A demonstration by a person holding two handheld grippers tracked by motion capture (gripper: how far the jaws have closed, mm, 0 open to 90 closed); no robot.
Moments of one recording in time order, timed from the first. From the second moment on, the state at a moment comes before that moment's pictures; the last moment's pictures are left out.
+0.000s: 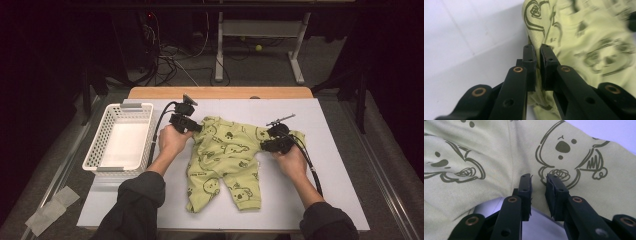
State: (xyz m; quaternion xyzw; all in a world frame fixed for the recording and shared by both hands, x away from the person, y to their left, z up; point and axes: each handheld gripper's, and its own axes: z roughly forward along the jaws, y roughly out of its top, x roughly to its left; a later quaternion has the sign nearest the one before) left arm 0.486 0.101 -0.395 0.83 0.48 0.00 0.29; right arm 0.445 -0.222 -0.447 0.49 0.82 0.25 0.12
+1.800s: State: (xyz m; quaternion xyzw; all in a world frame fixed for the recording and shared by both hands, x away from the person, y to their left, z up) left arm 0.482 -0.023 -0.428 0.91 0.36 0.02 0.22; right arm 0.446 -0.222 -0.447 0.49 0.83 0.25 0.12
